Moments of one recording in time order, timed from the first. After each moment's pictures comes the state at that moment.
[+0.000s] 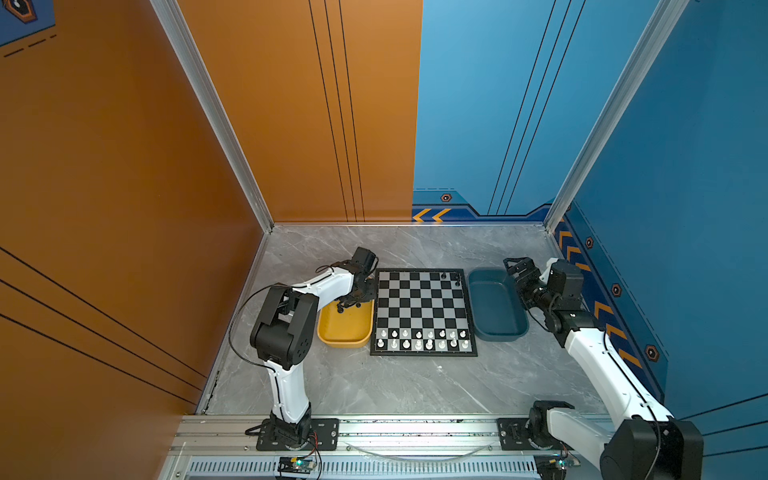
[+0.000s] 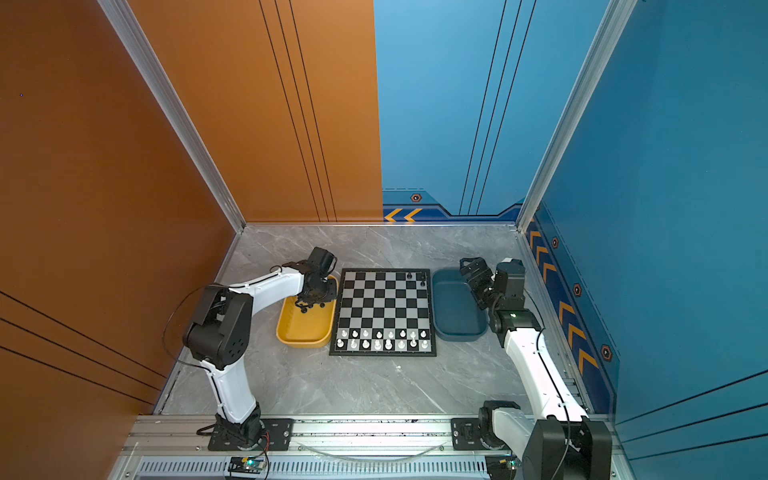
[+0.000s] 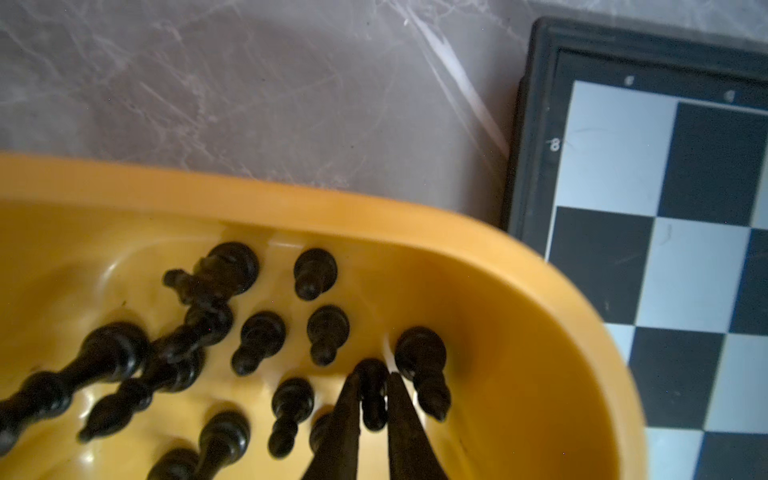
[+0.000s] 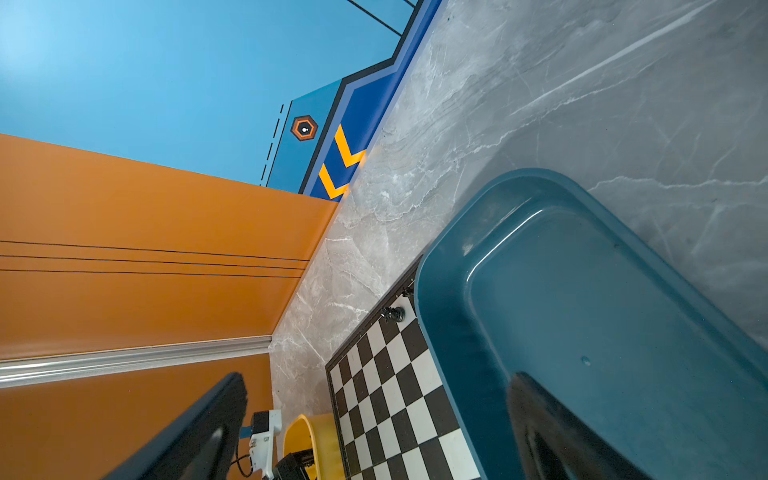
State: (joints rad) left arm -0.37 1.89 1.25 -0.57 -0.09 -0.48; right arm -0.03 1.08 0.73 -0.13 -0.25 1.05
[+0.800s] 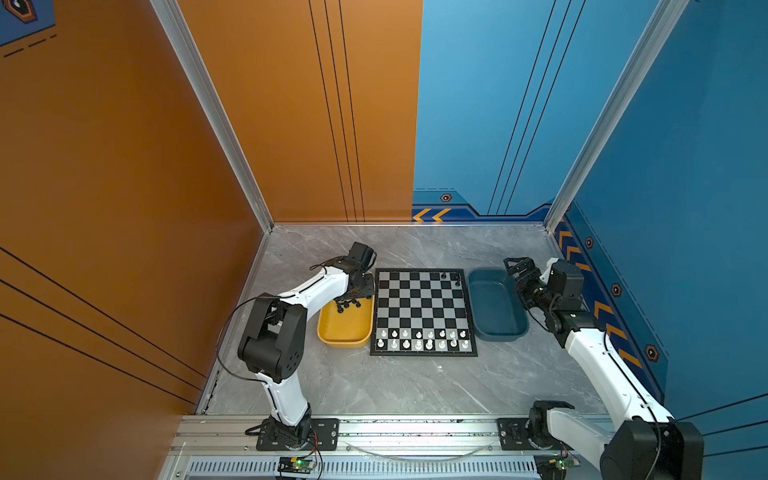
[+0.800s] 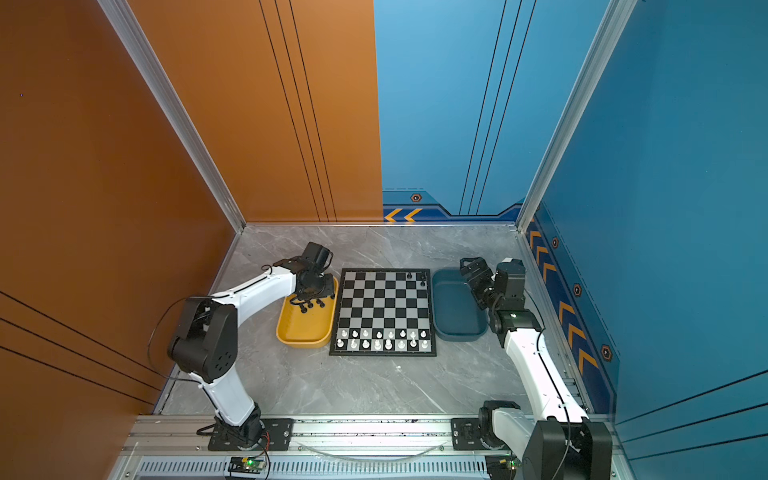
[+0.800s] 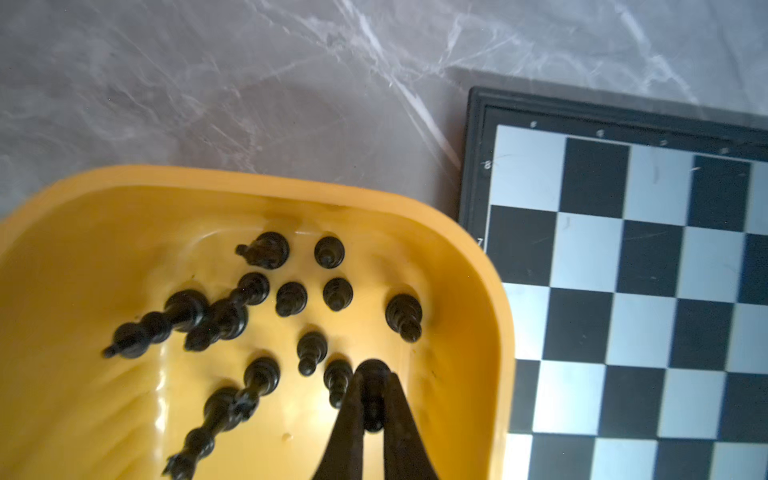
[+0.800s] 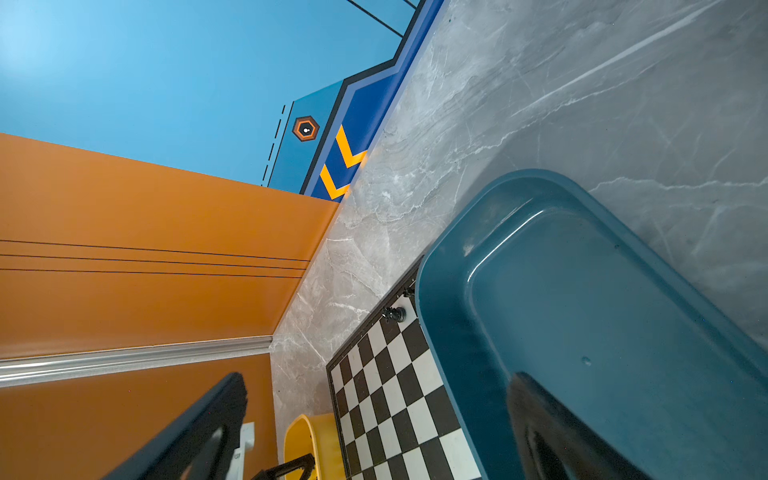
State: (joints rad) left arm -0.38 1.75 1.25 -0.62 -0.12 -0.48; right arm -0.03 1.07 0.73 -0.13 -0.25 1.04
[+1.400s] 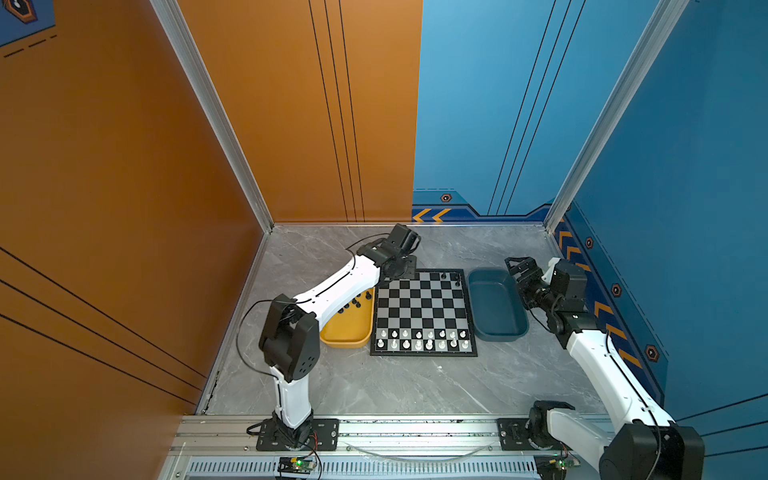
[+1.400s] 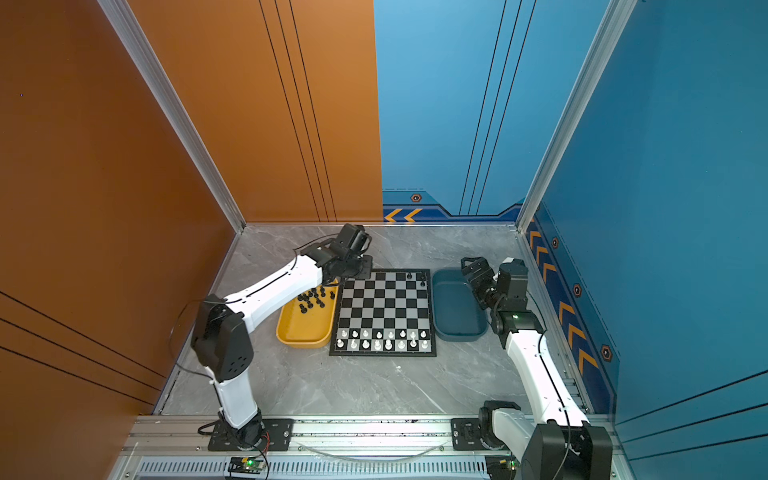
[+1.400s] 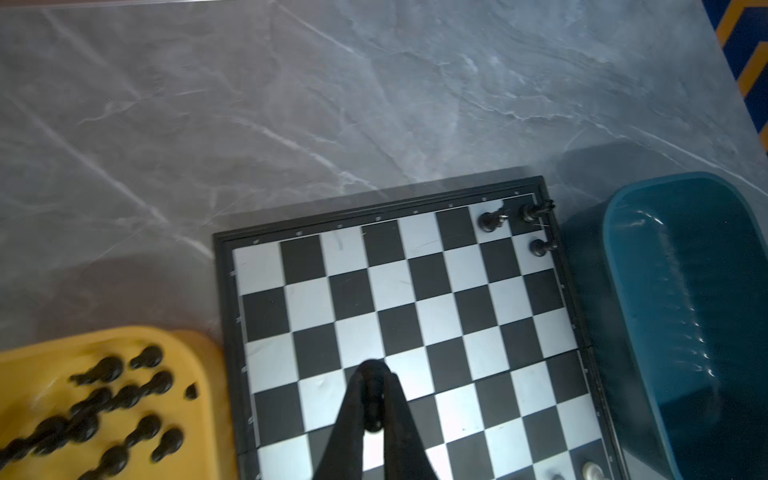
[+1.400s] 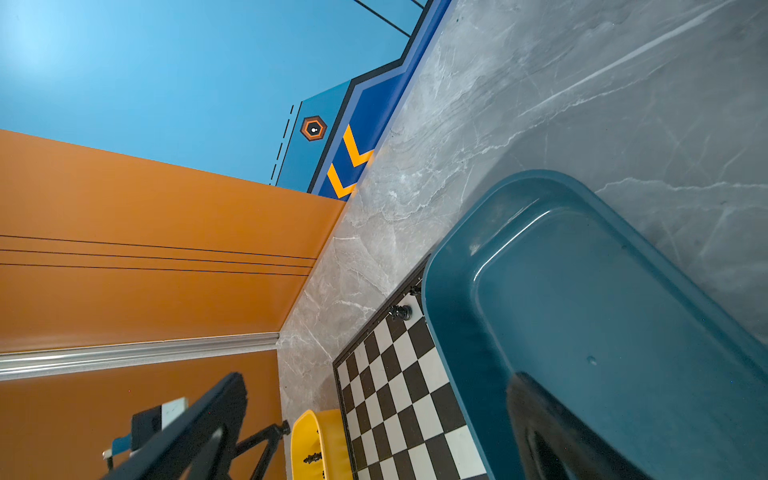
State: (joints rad) left arm -0.66 1.92 1.70 -0.70 -0.13 -0.43; right arm -0.05 1.06 0.73 -0.13 -0.29 1.04
